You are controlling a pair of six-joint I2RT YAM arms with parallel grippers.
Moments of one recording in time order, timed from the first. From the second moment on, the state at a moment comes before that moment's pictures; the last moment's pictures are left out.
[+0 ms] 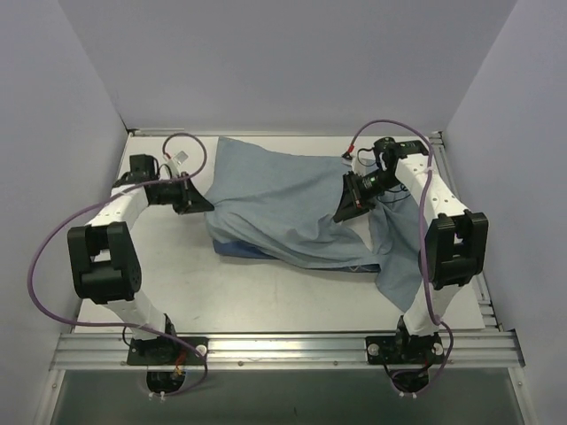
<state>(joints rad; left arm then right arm) 0.12 1.69 1.13 -0.50 0.94 -0.21 0.16 1.80 1.55 -1.22 -0.81 -0.11</state>
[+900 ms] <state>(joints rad) -0.05 1.64 1.30 -0.70 0.12 0.24 0.14 1.97 1.58 -1.20 -0.84 -0.15</state>
